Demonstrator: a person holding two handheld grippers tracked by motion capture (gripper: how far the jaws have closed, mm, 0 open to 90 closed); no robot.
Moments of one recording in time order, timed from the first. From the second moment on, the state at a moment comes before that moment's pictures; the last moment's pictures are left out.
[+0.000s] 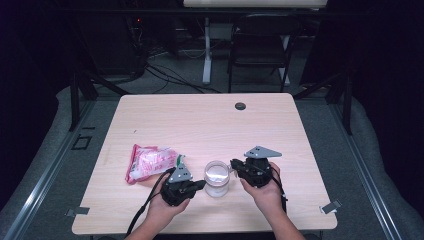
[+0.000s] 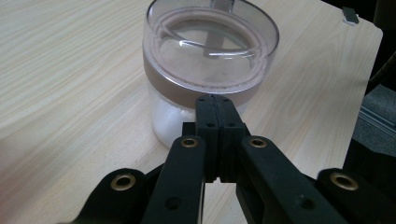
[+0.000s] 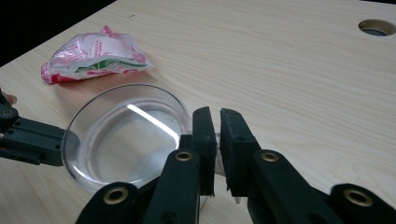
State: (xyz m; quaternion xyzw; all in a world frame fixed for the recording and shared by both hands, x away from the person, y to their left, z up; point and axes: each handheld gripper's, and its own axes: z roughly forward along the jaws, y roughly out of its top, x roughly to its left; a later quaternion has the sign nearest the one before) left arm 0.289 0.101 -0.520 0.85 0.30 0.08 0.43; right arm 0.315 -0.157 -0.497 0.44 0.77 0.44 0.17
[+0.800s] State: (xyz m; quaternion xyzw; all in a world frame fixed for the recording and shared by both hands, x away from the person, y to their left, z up) left arm 0.297 0.093 -0.507 0.84 0.28 0.08 0.46; right arm 0.288 -0.162 -0.493 0.38 0.80 0.44 0.16
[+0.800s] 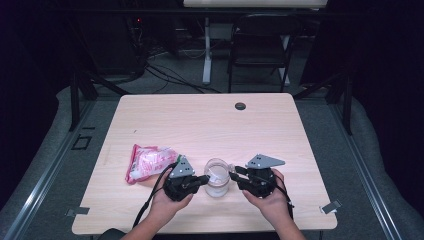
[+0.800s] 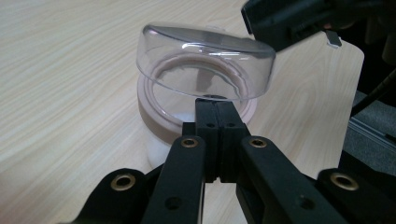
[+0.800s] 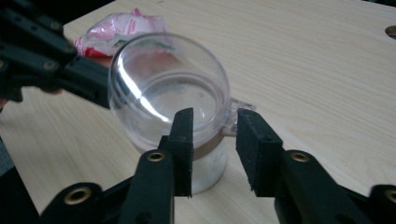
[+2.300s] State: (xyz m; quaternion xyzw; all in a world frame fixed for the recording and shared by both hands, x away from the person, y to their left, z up) left arm 0.310 0.091 -0.515 0.82 0.32 0.10 0.46; right arm 0.279 -0.155 -0.499 0.36 0.81 0.43 0.17
